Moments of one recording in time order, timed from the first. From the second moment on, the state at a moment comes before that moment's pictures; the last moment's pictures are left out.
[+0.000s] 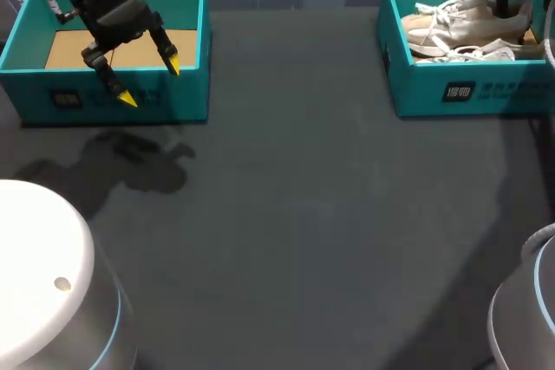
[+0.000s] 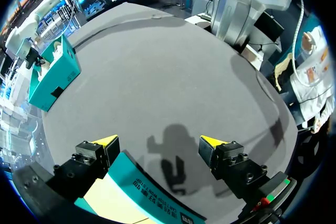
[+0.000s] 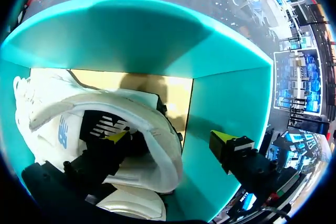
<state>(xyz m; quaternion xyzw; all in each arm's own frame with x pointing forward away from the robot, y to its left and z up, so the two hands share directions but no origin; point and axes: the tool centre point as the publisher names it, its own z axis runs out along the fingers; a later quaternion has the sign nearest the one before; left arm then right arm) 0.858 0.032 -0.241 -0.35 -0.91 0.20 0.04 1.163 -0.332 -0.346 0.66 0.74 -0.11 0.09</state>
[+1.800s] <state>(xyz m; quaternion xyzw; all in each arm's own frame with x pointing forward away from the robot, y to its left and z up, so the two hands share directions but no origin) 0.890 0.123 -0.192 0.13 -0.98 0.15 0.01 1.015 -0.204 -0.201 0.67 0.74 -0.04 0.01</state>
